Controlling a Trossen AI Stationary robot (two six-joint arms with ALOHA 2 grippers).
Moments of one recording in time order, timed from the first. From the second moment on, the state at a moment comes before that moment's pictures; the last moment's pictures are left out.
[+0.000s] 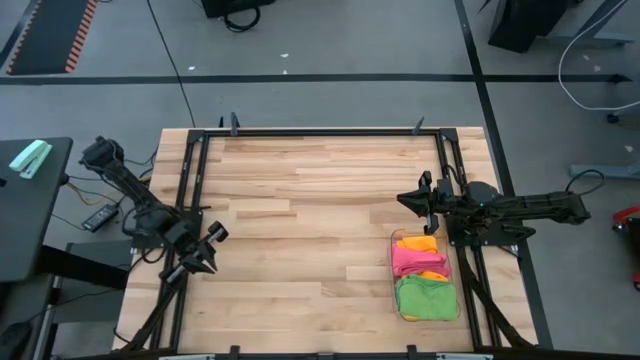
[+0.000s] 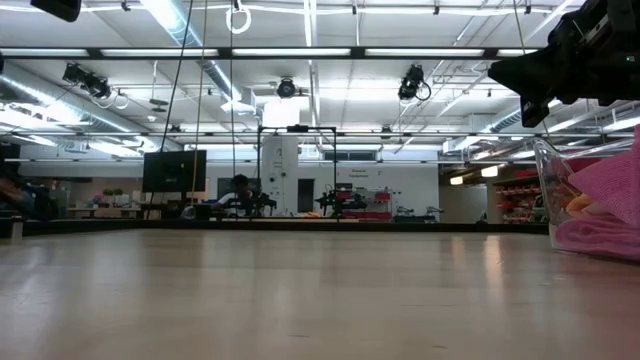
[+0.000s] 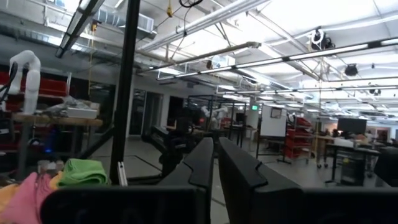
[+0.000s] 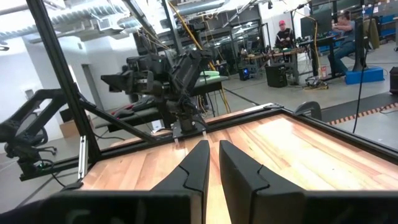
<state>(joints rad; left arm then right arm) -0.78 0.59 0.01 1.03 -0.15 -0.07 -0.01 0.16 0.01 0.28 0.10 0.21</state>
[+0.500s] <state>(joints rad) -0.78 0.46 0.01 0.81 -0.21 -0.04 -0.01 0.16 0.01 0.28 0.10 0.21</state>
